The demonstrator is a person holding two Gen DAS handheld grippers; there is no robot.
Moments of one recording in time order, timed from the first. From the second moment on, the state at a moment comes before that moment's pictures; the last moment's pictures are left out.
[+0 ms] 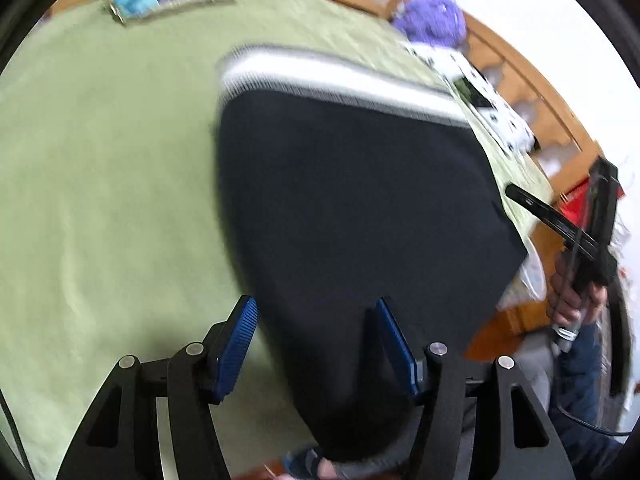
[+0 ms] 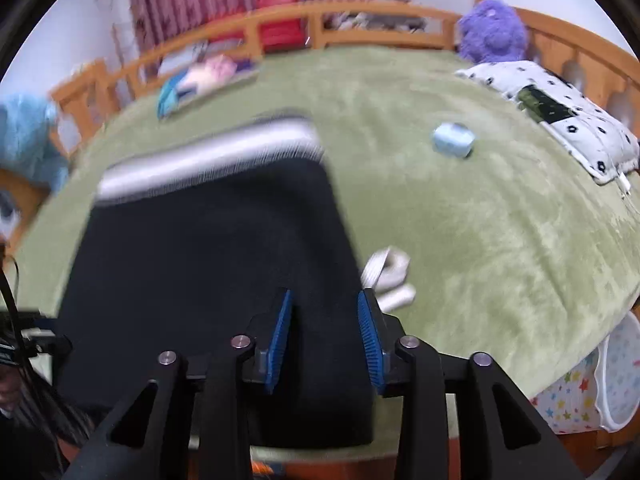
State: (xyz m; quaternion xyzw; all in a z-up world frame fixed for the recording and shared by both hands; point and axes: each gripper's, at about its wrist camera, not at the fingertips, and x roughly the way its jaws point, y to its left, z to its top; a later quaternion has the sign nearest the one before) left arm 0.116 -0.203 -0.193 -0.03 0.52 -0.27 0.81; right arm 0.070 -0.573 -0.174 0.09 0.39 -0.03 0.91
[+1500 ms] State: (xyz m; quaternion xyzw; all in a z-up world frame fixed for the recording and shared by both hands) left arm 0.279 0.057 -0.181 -0.17 0.51 -0.19 0.82; right arm 0.268 -0.307 -0.177 0.21 0.46 0.19 0.84
